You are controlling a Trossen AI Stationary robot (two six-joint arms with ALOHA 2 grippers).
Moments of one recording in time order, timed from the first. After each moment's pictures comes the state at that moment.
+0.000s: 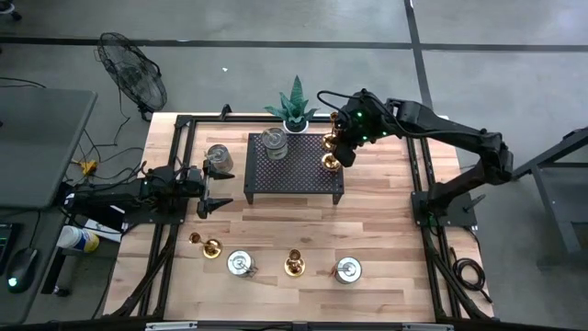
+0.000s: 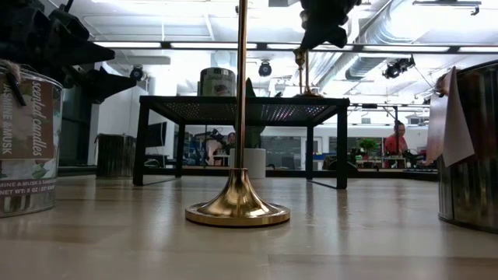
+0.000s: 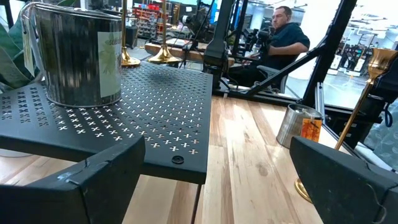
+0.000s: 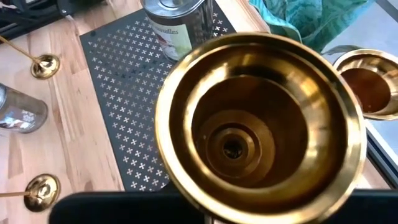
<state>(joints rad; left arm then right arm) 0.06 0.02 0.02 0.00 0.02 -0.16 -0.35 1.43 1.50 -0.90 -0.05 0.15</state>
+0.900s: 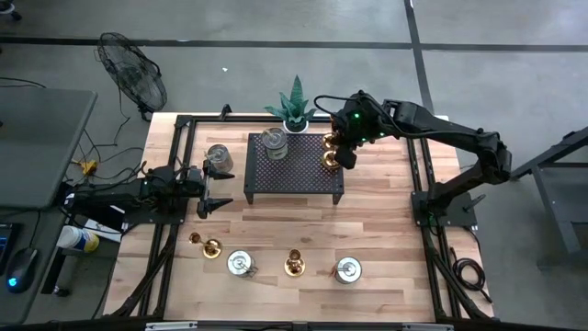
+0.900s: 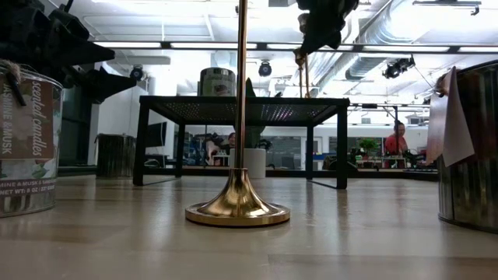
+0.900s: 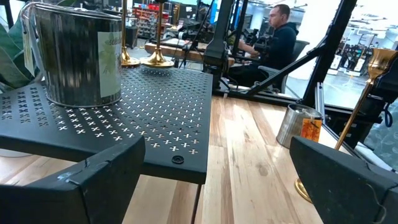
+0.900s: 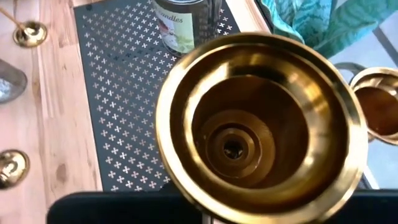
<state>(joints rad) 0.07 0.02 0.02 0.00 0.01 -0.16 -0.35 1.44 1.49 -0.89 -0.03 -0.03</state>
